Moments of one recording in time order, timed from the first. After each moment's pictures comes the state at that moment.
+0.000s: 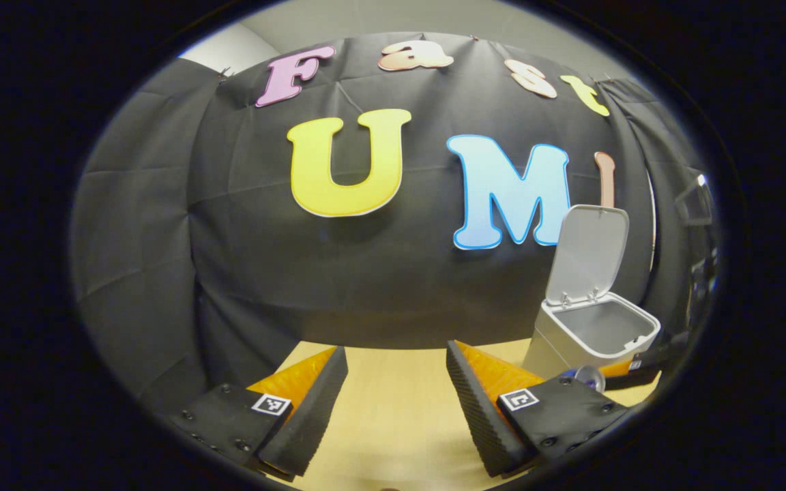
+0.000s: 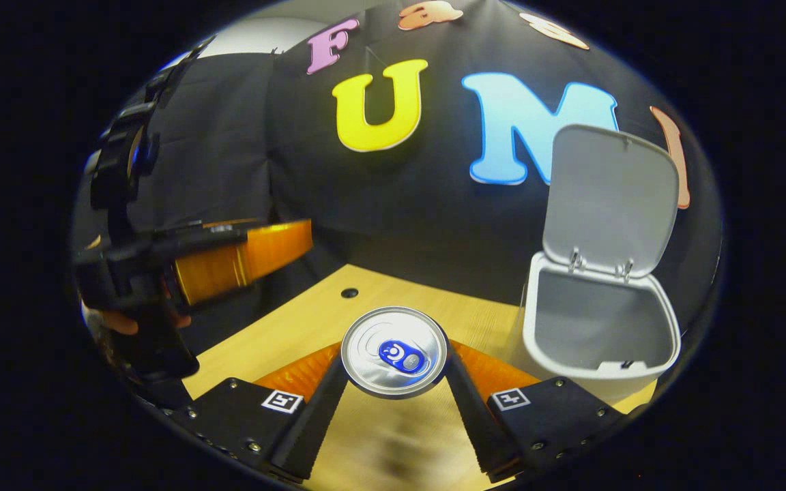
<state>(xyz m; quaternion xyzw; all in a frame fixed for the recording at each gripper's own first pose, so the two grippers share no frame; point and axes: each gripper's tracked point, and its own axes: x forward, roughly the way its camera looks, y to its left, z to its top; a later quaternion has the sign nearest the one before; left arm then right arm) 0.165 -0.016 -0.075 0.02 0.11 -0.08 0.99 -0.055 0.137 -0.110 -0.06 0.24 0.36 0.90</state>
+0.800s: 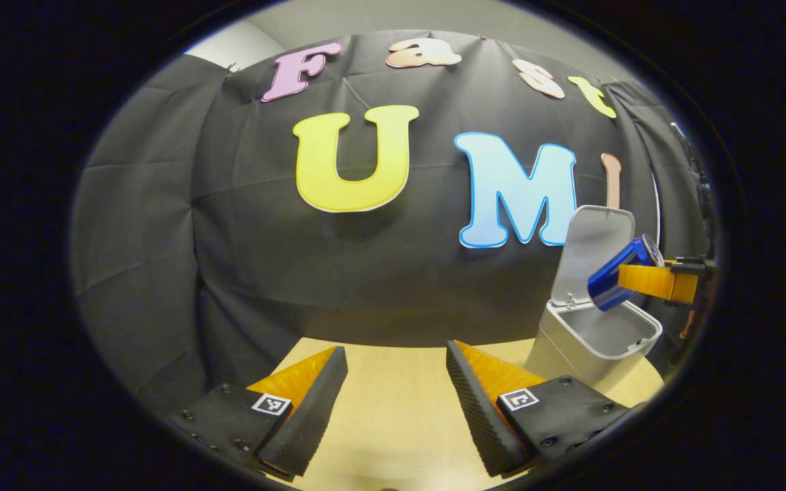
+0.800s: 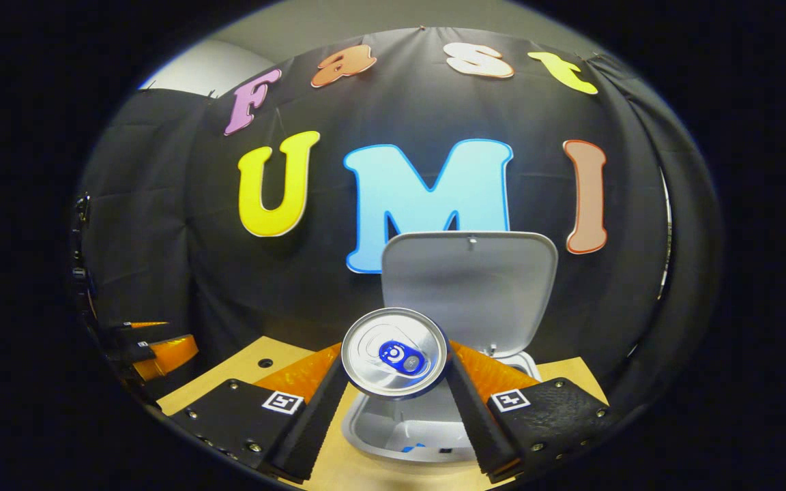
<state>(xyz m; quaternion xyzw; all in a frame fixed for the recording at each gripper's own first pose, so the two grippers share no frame) 0.169 -0.008 -0.078 0.01 0.11 -0.07 0.99 0.027 -0.007 -0.028 -0.03 0.15 0.19 0.97</state>
